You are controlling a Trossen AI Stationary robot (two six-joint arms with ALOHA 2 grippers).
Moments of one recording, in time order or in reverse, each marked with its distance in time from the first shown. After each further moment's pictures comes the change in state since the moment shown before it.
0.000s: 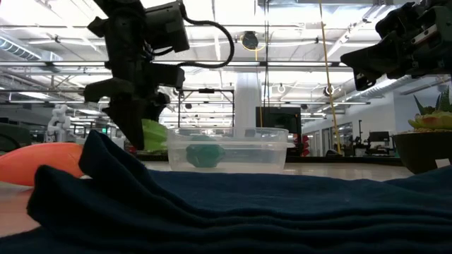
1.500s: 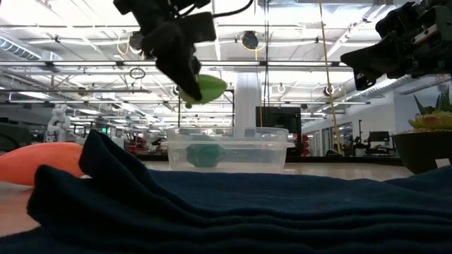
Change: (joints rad) left arm 0.011 0.000 0.212 0.099 0.034 -0.016; right arm 0.000 0.000 0.000 0.000 0.000 0.000
